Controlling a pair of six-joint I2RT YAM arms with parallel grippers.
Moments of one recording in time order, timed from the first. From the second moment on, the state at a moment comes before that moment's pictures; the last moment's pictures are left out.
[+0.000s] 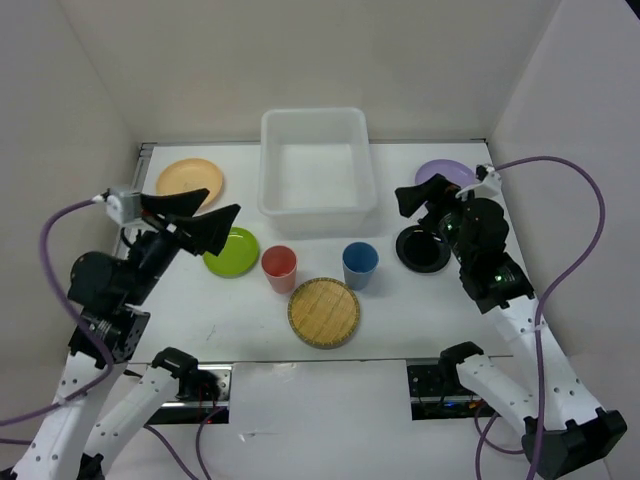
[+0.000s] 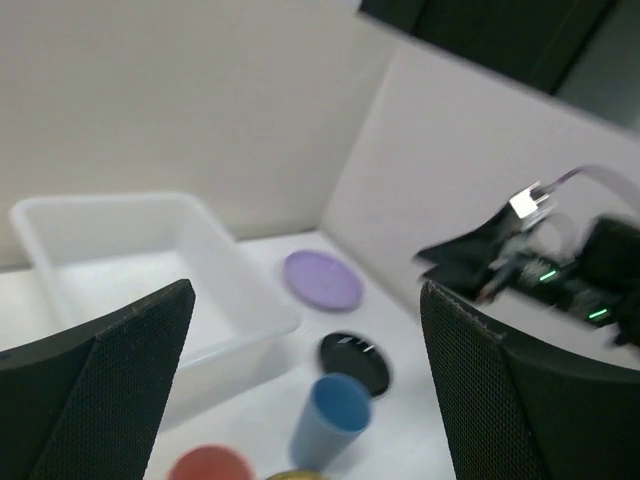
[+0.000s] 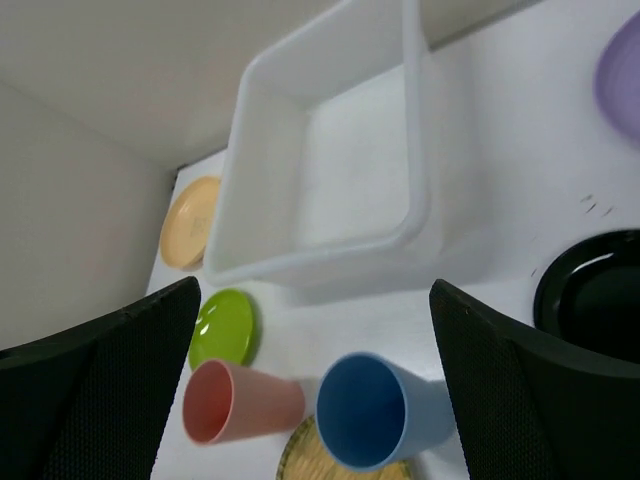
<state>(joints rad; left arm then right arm) -0.36 0.52 0.92 0.01 0.19 -0.49 0.32 0.80 0.87 -0.23 0.08 0.68</state>
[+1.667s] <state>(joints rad) -0.09 1.06 1.14 -0.25 0.32 -0.28 -0.29 1.96 1.20 -0.04 0.02 0.88</state>
